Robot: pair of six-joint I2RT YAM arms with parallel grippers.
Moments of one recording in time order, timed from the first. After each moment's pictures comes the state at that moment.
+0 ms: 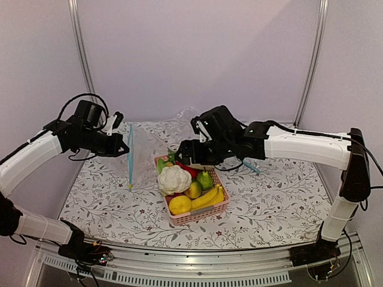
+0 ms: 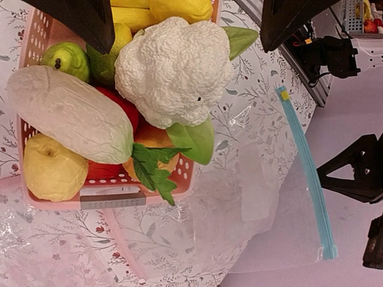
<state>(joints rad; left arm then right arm) -0.38 1.22 1.08 -0.70 0.22 -0.26 1.02 1.80 1.54 -0.40 0.01 0.68</state>
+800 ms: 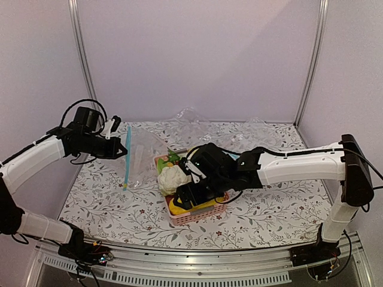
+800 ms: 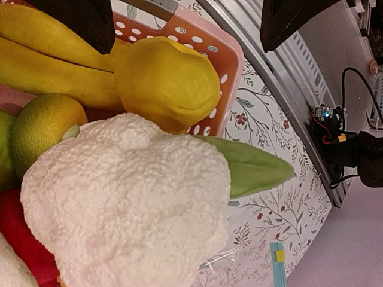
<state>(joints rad) -0.28 1.24 0.98 -0.57 0.28 -0.18 1.16 1.78 1.31 -0.38 -0.11 0.58</state>
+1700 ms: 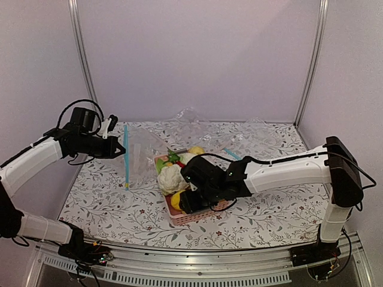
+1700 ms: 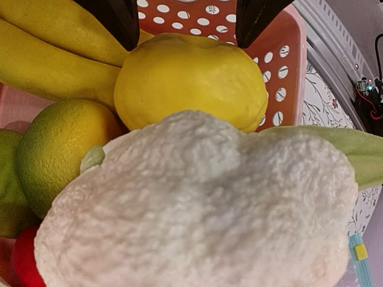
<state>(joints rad) -0.25 1.21 0.97 -0.55 0.31 -0.19 1.20 1.88 1.32 -0.39 0.07 0.68</state>
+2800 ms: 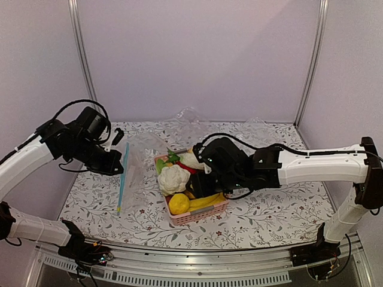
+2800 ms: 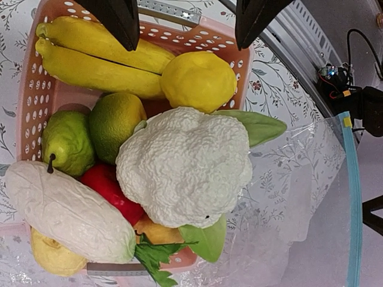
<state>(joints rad) -0.60 1.13 1.14 -1.05 0.04 -0.38 1.19 1.64 1.26 -0.40 0.18 0.66</state>
